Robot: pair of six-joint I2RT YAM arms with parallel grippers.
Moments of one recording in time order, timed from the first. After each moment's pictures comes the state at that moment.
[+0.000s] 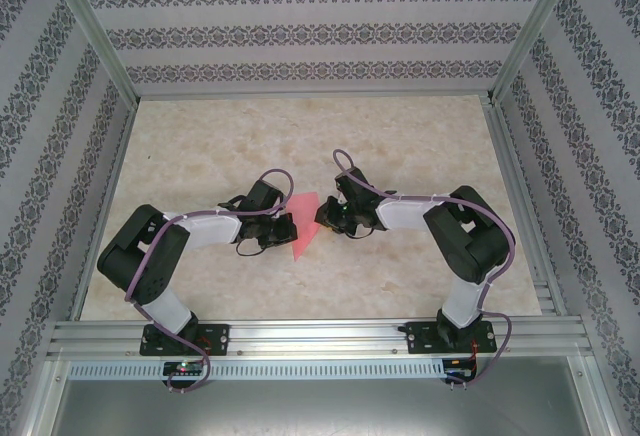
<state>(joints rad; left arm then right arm) -0.57 1.65 0.74 -0.14 0.37 -0.79 0.63 1.80 0.89 -0.03 -0.38 0.97</state>
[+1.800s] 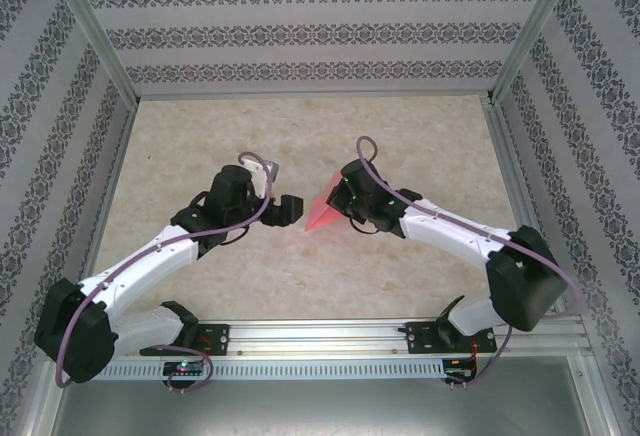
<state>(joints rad) -0.59 1.17 0.75 -0.18 0.23 -0.40 0.71 1.48 0.92 -0.24 0.02 1.13</state>
